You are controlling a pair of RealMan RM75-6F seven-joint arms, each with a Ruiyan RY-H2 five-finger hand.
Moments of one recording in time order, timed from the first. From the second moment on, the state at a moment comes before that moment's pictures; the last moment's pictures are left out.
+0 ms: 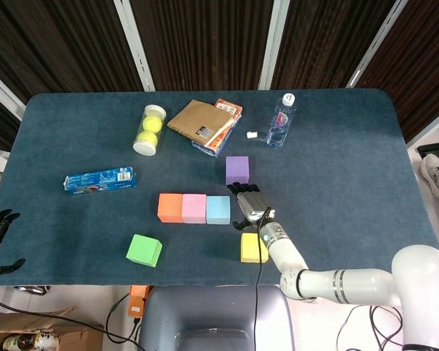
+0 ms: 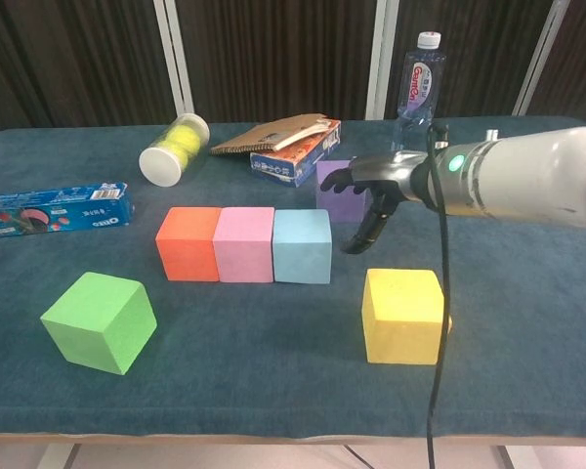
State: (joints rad) left arm -0.17 -1.01 -0.05 -1.55 1.36 1.30 0.01; right arm 1.09 -1.51 0.20 -1.66 -0.30 0.93 -0.59
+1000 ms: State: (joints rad) left arm -0.18 -1.02 -0.05 -1.57 1.35 1.29 0.06; right arm 0.78 -1.20 0.01 -2.02 -0.73 0.90 -0.31
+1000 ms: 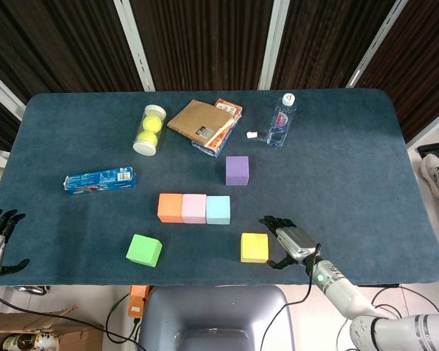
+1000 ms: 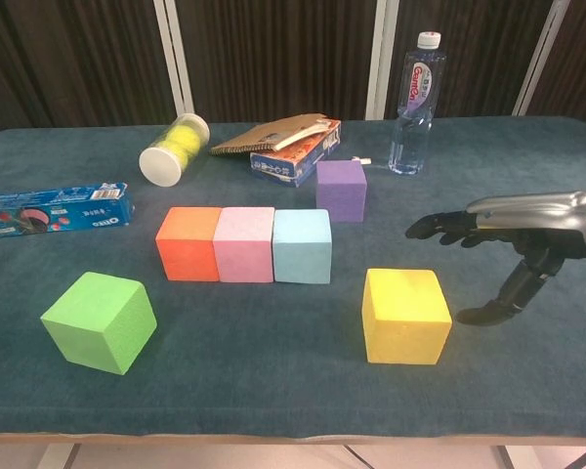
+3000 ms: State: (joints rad) left arm -0.18 -1.02 -0.06 -1.52 1.34 1.27 0.01; right arm 1.16 -1.51 0.36 -1.70 -0.23 0.97 -0.45
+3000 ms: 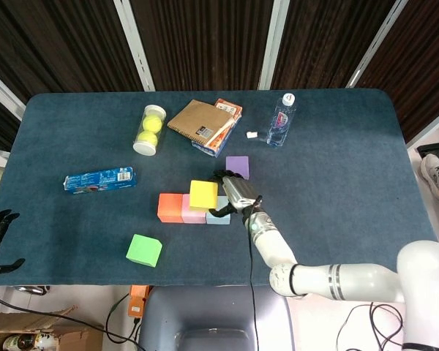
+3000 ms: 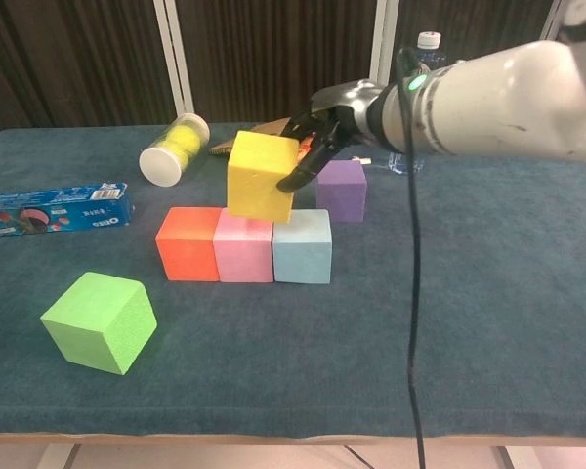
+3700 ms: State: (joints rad) left arm -0.17 -1.02 -0.05 -1.48 1.35 1.27 -0.06; right arm 1.27 -1.62 0.41 -1.58 -0.10 0.96 -0.52
